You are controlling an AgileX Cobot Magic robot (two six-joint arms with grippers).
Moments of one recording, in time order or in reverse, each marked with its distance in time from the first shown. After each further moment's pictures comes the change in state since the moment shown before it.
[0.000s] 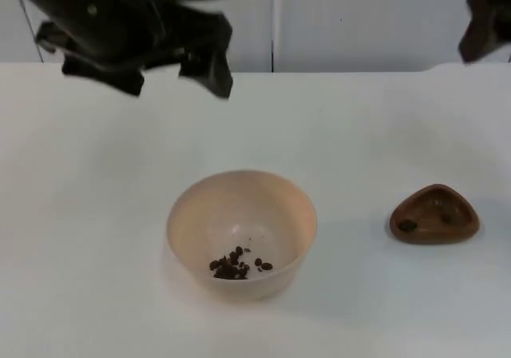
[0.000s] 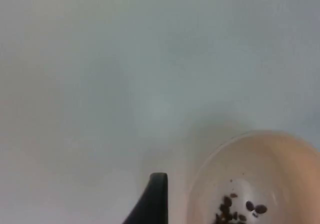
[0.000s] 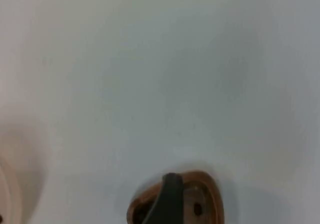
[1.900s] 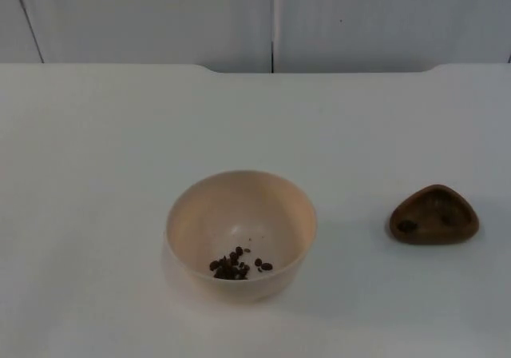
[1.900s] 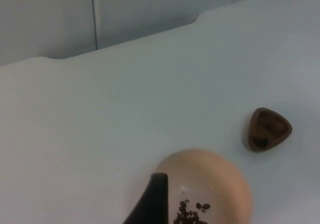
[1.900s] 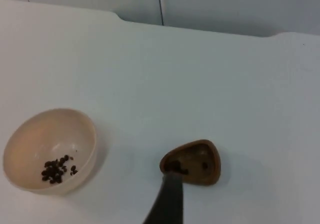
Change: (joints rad) right arm 0.002 -1.061 0.500 0.053 0.137 -0.021; left arm 0.000 -0.841 0.293 -0.048 0.109 0.125
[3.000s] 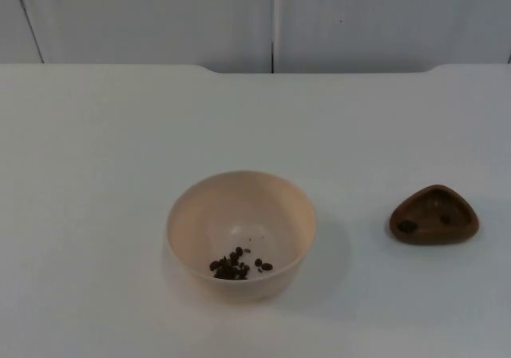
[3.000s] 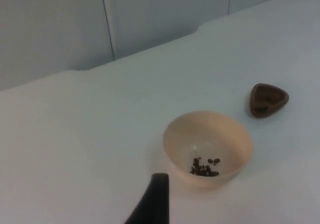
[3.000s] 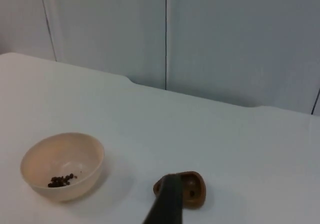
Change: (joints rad) right arm 0.000 -0.539 0.039 0.001 0.233 -0.095; left arm 0.000 -0.664 0.202 0.123 0.308 -0.038
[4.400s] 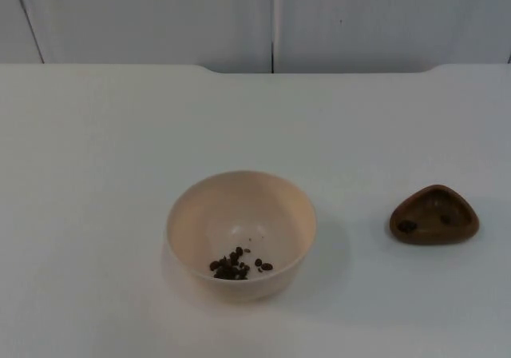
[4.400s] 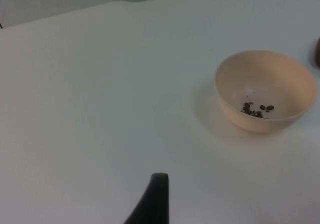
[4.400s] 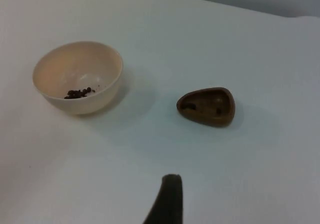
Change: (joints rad) right arm 0.000 0.000 0.153 0.057 0.082 -0.039; left arm 0.000 -0.124 0.131 0.194 0.091 -0.163
